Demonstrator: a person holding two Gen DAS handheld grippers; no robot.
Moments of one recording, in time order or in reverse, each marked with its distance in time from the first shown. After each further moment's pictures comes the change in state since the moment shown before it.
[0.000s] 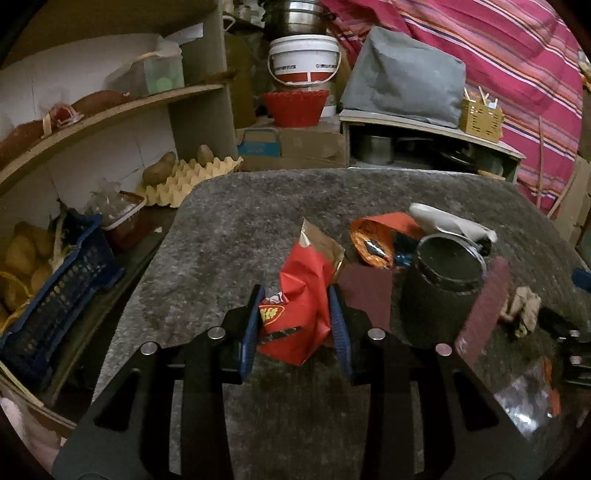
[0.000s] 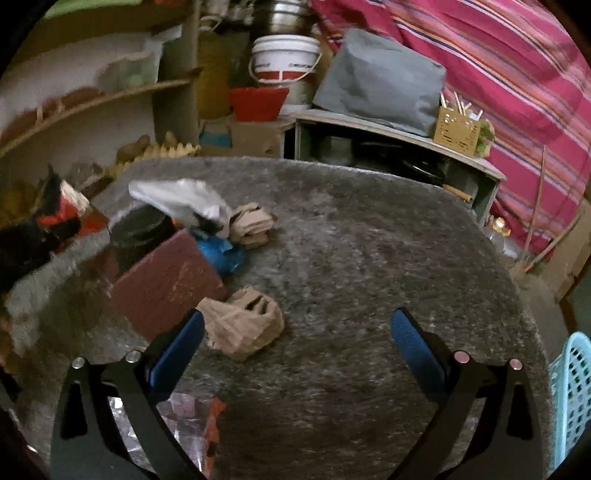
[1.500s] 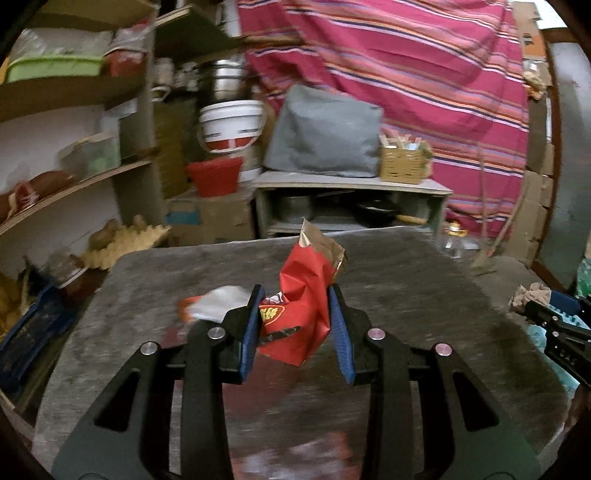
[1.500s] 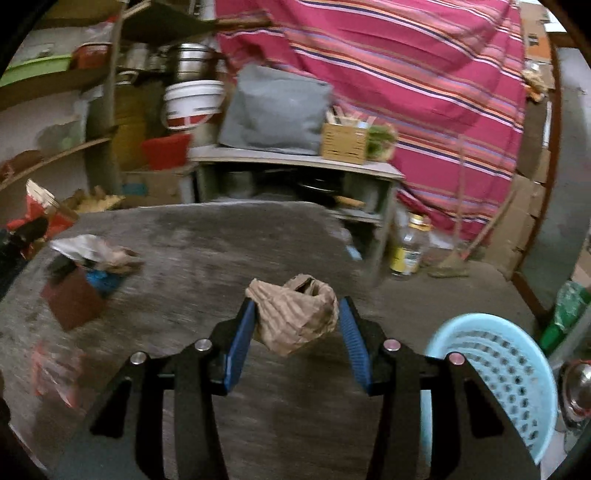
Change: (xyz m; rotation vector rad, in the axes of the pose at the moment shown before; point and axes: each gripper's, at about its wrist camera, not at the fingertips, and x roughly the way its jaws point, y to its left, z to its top) left arm -0.085 -0.176 0.030 0.059 -0.215 -0.169; right arm -0.090 -0.199 -0.041 0.213 -0.121 -0.205
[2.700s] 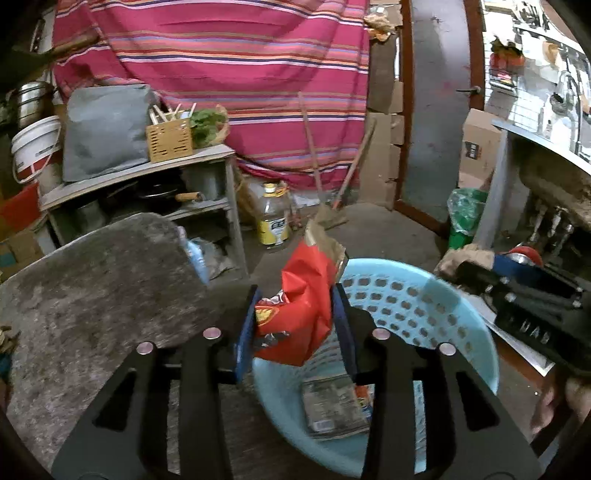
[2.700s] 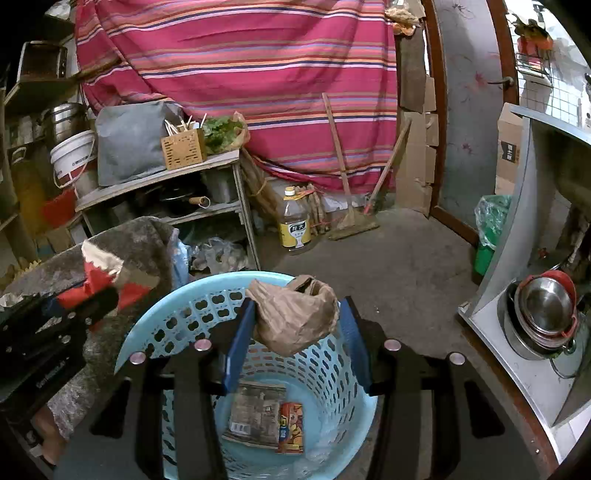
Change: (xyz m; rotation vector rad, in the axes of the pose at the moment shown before) left arm 0.007 -0.347 -0.038 0.245 0.098 -0.529; right arm -0.035 -0.257 -0.065 0.304 0.017 -0.190
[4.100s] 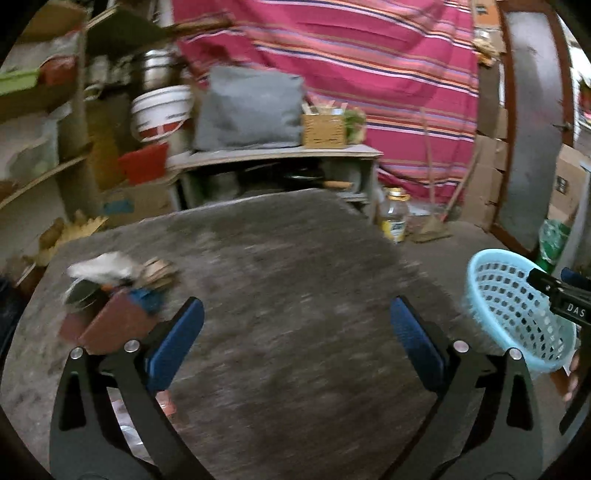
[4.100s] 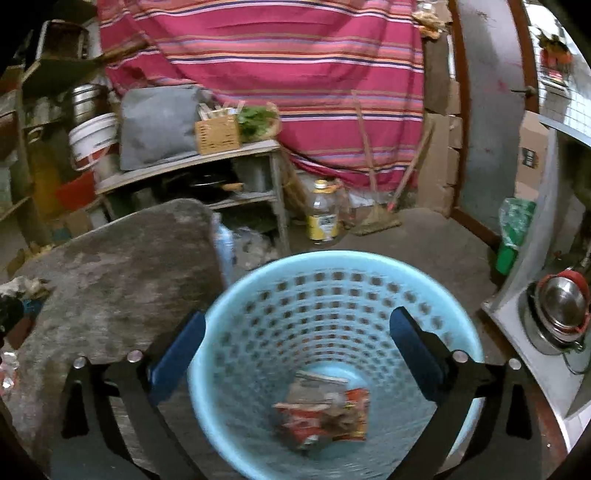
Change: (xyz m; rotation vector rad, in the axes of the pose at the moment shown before) left arm -0.130 0.193 -0.066 -0.198 -0.009 0.386; right arm -0.003 0.113 -0.028 -0.056 0.003 0.056
